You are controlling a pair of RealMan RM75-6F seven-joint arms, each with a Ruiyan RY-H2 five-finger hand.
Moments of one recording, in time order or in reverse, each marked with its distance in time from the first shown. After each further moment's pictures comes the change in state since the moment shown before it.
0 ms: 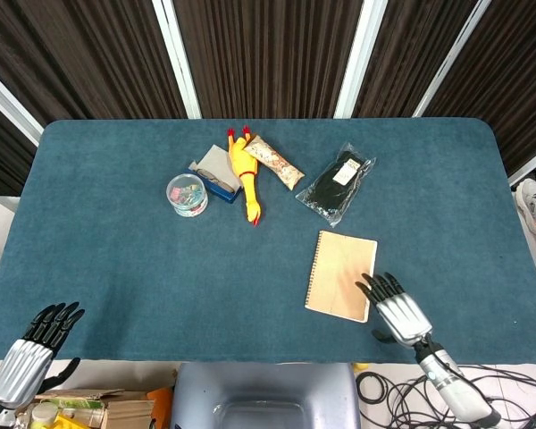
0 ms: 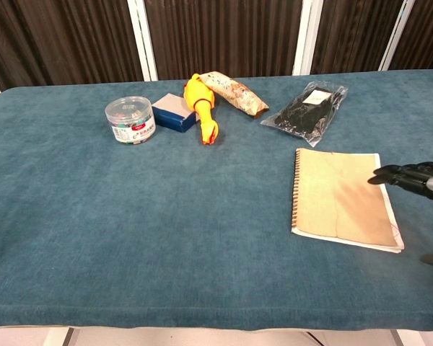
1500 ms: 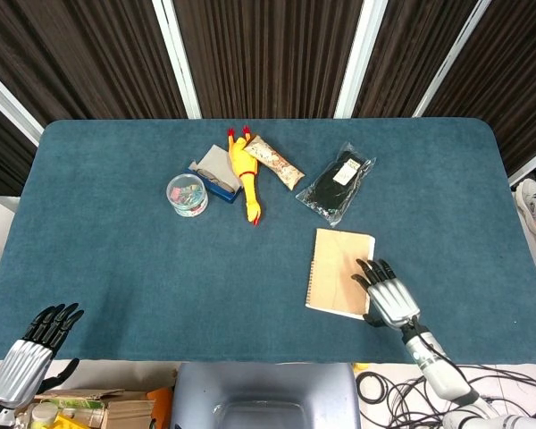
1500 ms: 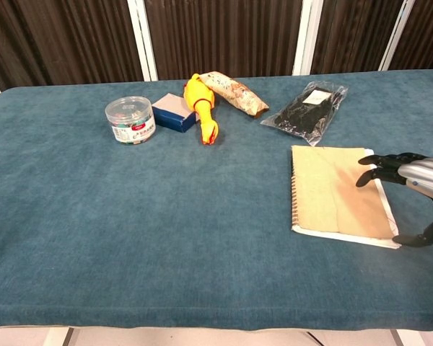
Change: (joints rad) left arm 0.009 -0.007 -0.005 0.025 -0.003 -0.013 -0.028; right arm 0.025 -0.079 0.126 0.082 0.076 -0.108 -0.049
